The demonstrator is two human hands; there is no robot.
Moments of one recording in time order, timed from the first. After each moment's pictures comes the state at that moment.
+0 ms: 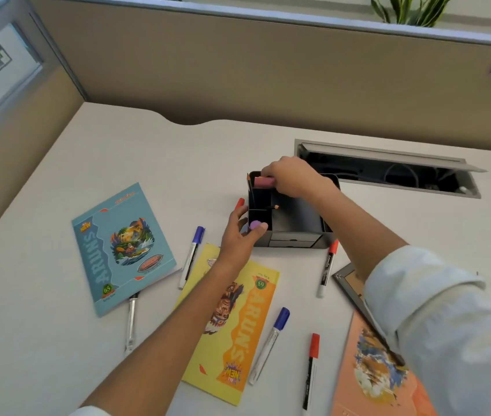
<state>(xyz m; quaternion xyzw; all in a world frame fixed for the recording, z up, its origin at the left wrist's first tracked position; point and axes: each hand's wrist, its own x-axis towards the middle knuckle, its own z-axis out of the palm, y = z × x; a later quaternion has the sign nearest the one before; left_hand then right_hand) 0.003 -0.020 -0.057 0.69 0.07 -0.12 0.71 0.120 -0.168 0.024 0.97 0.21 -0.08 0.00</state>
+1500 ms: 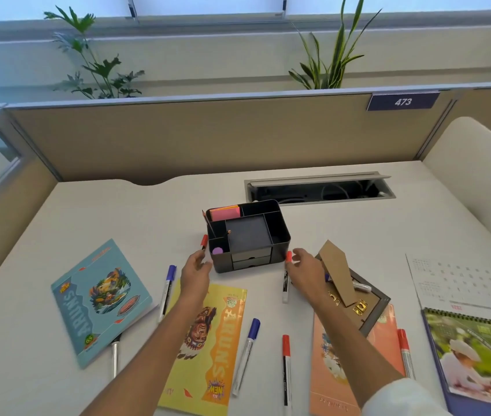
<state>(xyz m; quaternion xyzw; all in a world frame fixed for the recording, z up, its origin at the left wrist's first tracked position) -0.029 -0.011 -0.036 0.76 0.14 -0.09 0.62 -0.074 -0.243 -0.047 0.88 -0.24 0.02 -0.40</state>
